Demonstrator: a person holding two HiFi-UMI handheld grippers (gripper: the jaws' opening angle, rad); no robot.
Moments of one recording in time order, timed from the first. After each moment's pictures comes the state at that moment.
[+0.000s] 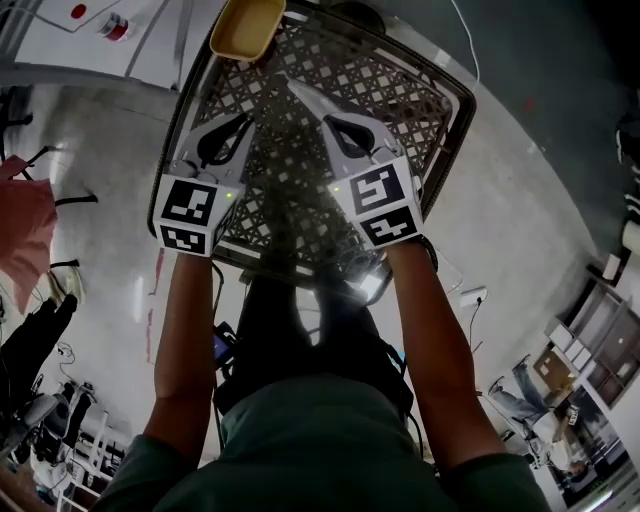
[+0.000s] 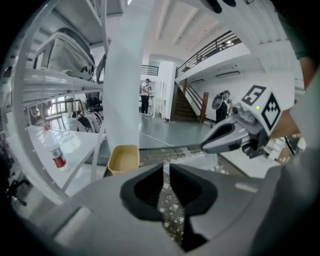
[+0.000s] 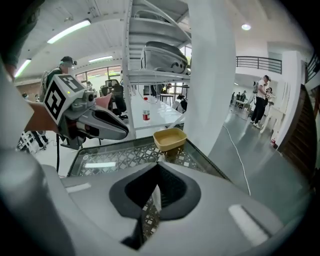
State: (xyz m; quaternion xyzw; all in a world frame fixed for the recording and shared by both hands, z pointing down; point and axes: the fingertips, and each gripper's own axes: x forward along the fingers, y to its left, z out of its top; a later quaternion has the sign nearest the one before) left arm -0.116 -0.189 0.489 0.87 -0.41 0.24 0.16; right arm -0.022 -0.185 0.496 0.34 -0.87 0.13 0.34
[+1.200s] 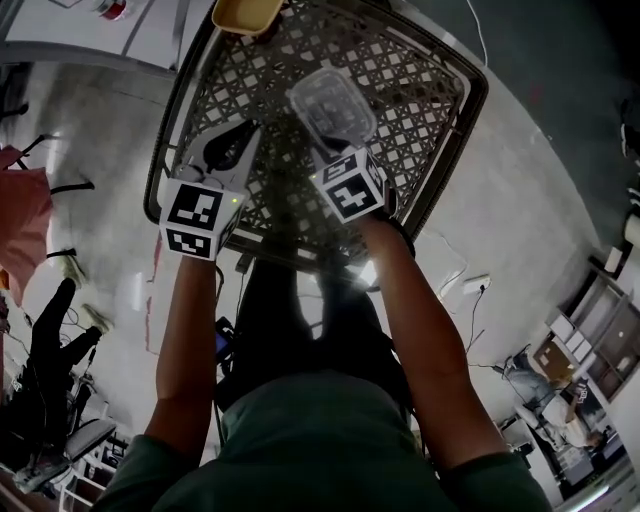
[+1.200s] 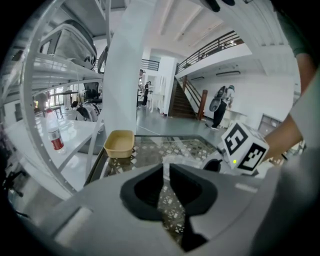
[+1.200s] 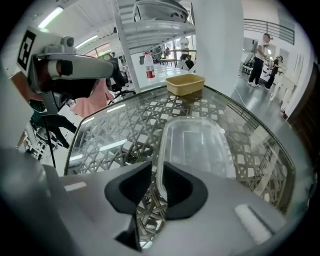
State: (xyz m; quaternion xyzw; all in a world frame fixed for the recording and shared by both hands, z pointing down) left arm -0.119 -0.144 0.535 0.87 -0.39 0.25 0.19; right arm -0.029 -0.106 0.657 0.29 -0.80 0.26 0.46
